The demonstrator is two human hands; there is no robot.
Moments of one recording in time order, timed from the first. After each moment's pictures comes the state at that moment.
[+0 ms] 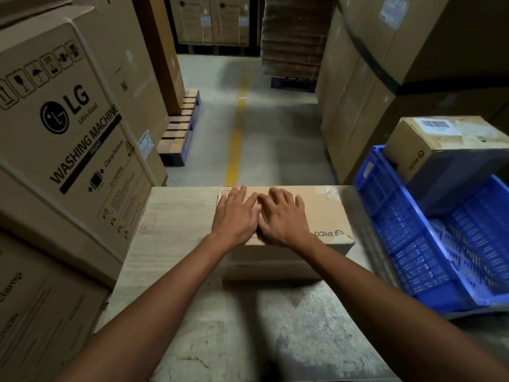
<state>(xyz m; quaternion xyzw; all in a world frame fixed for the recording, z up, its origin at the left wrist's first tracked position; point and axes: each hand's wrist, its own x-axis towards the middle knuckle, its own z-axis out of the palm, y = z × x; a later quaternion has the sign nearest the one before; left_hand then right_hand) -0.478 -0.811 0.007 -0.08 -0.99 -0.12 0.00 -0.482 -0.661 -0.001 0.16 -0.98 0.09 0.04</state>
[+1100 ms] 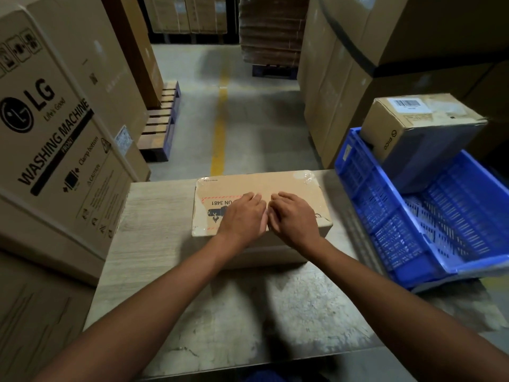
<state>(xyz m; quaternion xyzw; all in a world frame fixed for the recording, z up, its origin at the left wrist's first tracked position) -0.450 -0.754 0.002 -0.25 -0.95 -0.09 0.14 -0.445 -0.596 -0.011 0.17 -0.95 0.19 0.17</state>
